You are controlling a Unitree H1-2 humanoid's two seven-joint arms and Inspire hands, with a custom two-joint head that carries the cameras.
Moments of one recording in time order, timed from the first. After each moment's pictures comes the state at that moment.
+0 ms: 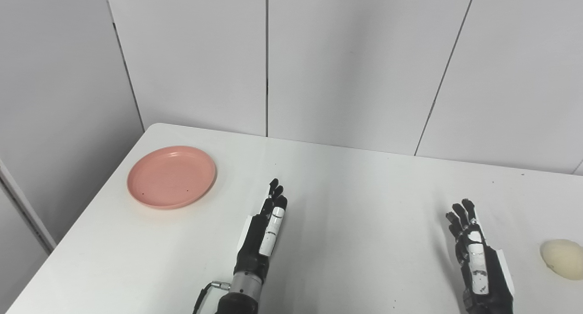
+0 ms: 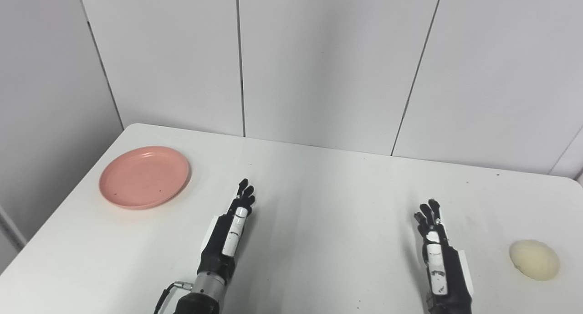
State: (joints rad) left arm -0.17 -0.13 -0.10 0.14 0.11 -0.05 0.08; right arm -0.08 -0.14 -0.08 0.04 0.12 -0.16 0.07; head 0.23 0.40
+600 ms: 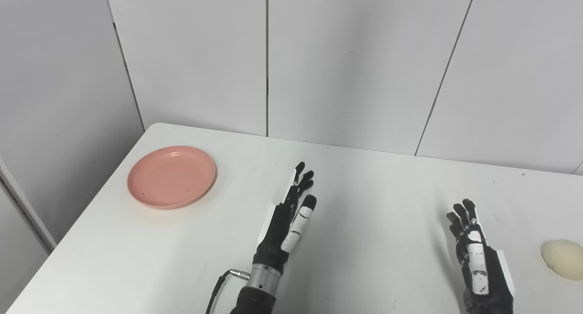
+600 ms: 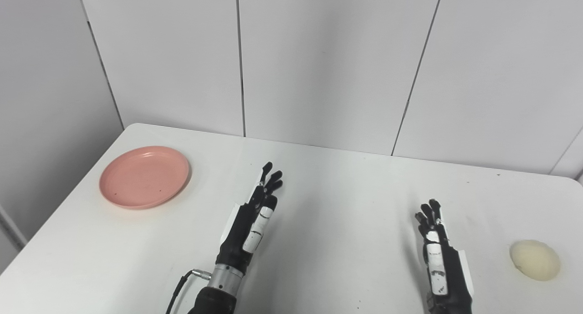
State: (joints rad) left arm -0.23 -0.13 -0.15 0.23 0.24 -0.31 0.13; right arm -0.09 -0.14 -0.07 0.04 0.11 -0.16 0.07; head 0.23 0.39
